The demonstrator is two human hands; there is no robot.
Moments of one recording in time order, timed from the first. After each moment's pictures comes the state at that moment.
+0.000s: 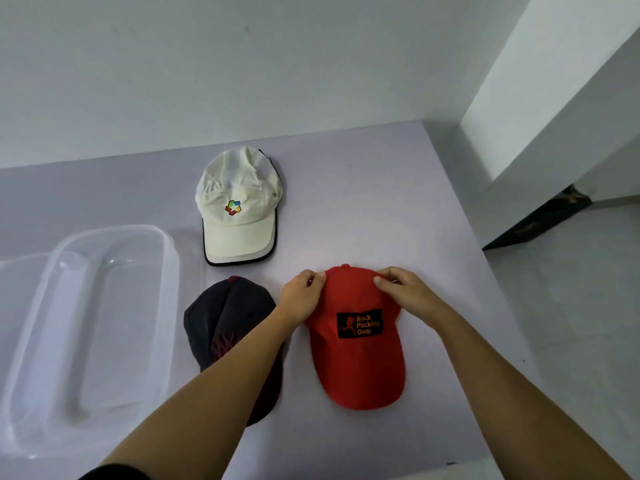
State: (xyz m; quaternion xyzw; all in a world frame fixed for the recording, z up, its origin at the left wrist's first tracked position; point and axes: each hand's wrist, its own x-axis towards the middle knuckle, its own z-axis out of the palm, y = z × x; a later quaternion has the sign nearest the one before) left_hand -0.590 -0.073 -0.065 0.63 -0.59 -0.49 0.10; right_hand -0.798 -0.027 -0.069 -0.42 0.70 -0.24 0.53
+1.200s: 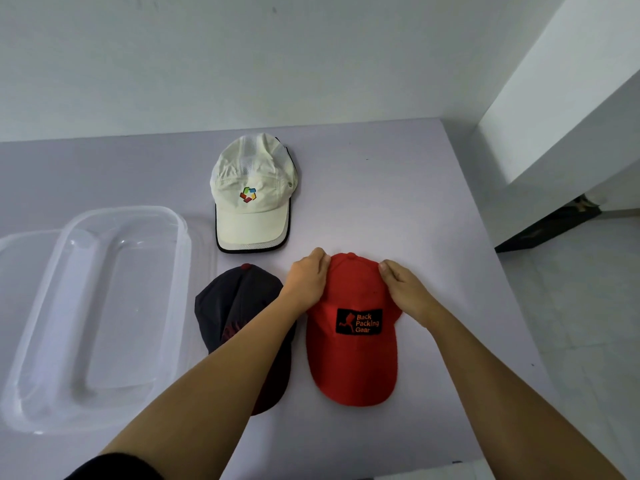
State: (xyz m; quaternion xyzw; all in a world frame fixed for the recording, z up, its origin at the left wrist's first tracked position) left_hand -0.578 -0.083 -0.057 0.59 -0.67 -0.44 0.11; right_hand -0.765 -0.034 -0.071 -0.48 0.69 -0.23 0.49
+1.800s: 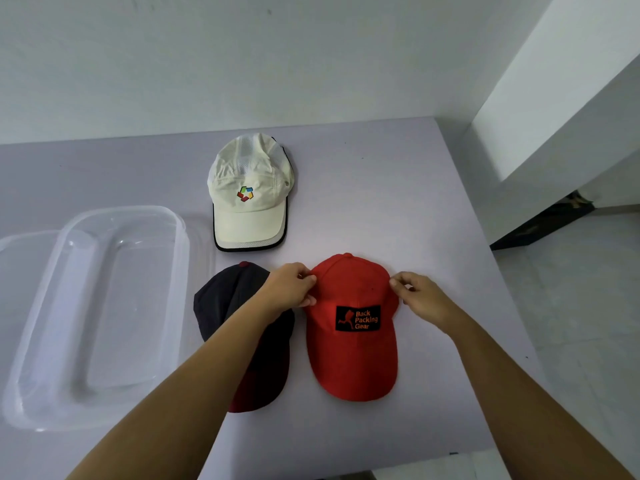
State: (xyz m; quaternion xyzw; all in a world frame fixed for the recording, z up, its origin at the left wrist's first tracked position) left_hand -0.548 -0.076 -0.040 0.62 -0.53 -0.57 0.04; right_hand -0.792 -0.009 -0.060 -0.47 0.72 -0.18 0.48
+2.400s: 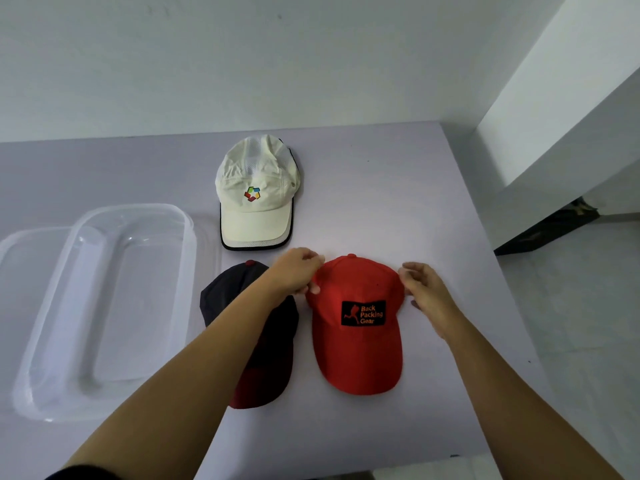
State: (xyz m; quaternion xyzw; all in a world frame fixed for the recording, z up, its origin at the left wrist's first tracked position) left_hand -0.555 -0.089 -0.017 0.61 -0.52 -0.59 0.07; right_hand -0.785 -0.011 -0.065 -0.29 0.73 -0.35 0.50
